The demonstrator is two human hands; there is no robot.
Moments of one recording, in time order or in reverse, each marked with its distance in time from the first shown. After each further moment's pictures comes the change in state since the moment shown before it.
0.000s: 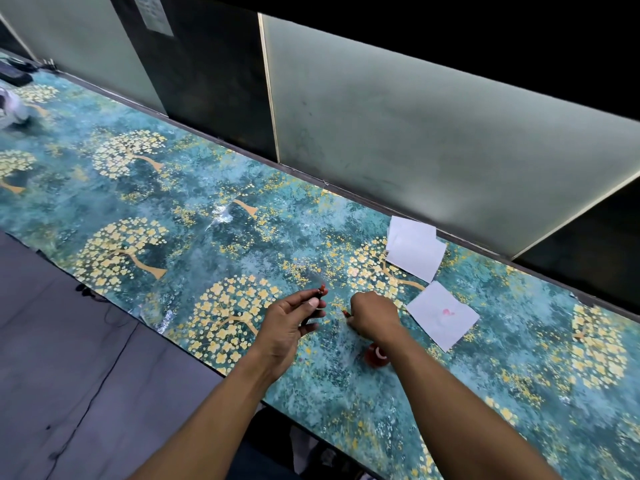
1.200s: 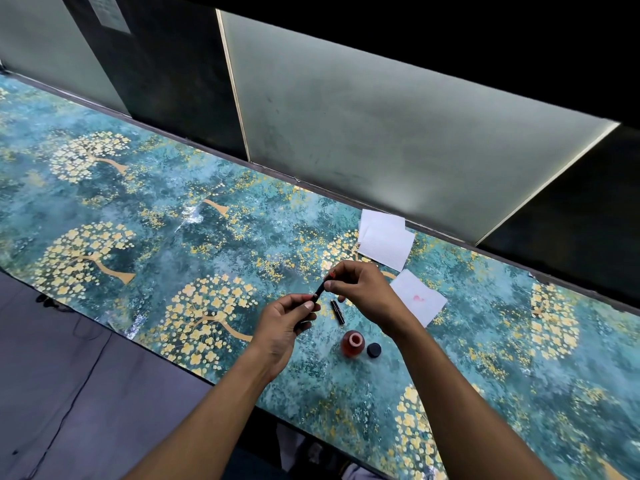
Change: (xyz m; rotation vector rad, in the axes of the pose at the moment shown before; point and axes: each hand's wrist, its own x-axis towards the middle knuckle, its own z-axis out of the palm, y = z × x) left_hand 0.002 -0.027 0.030 0.009 0.038 -0.049; right_hand -0.053 0.026 -0.056 1.254 0.124 -0.154
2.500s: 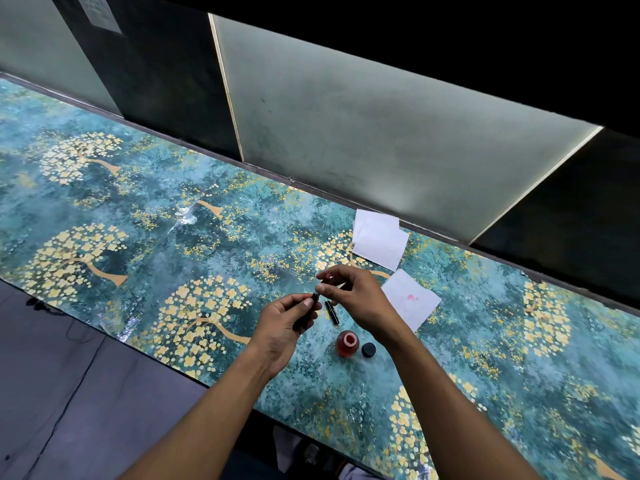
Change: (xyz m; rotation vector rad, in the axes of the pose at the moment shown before) left_hand 0.001 0.001 0.010 -0.099 -0.045 -0.052; right_hand -0.009 0.008 0.004 -0.059 0.057 -0.023
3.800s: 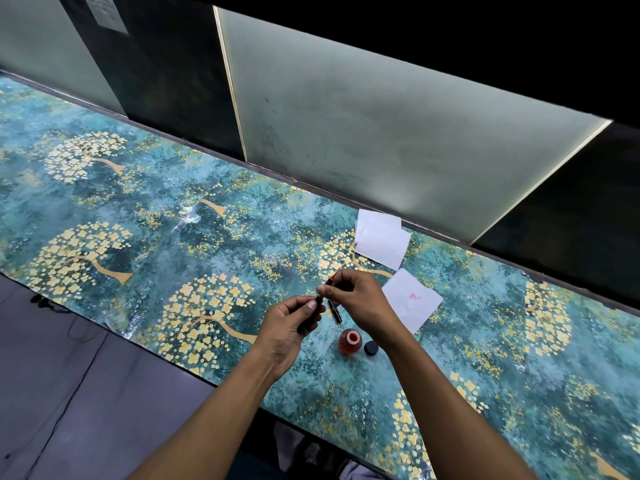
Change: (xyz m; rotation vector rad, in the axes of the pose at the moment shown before) left_hand -0.010 -0.002 0.001 -0.009 0.005 0.001; right_hand -0.010 -0.006 0.010 0.101 0.034 0.051
